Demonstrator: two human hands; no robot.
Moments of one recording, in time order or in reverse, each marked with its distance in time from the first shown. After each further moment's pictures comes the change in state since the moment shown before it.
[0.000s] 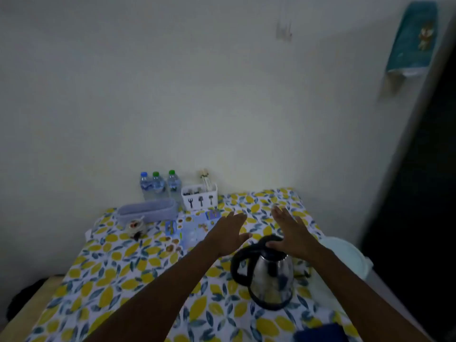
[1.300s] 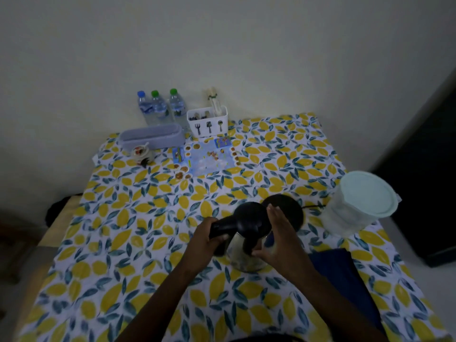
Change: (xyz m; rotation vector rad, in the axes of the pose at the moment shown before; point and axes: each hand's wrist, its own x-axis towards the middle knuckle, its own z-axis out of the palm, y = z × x) left_hand -0.154 -0.046 0.108 -0.698 0.166 -0.341; right_hand -0.094 -0.067 0.148 0.406 0.069 0.003
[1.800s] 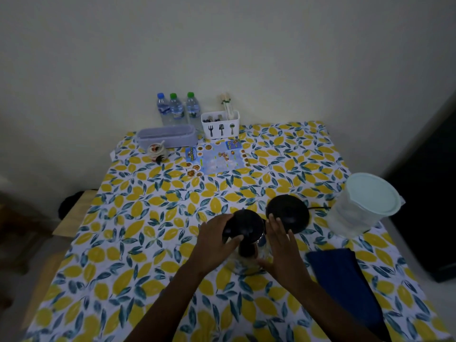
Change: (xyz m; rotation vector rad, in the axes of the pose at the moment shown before) left_hand -0.030 0.003 0.003 0.192 0.056 0.074; right_hand -0.037 0.003 0.037 -0.424 -0.012 -0.090
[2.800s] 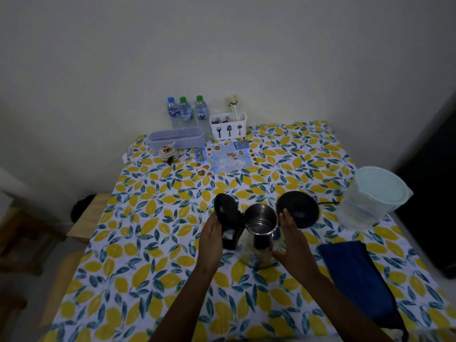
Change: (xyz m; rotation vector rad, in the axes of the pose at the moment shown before) left_hand -0.039 -0.003 -0.016 -0.717 0.278 -0.277; right_hand -0.008 -0.014 0.006 0.318 0.004 0.099
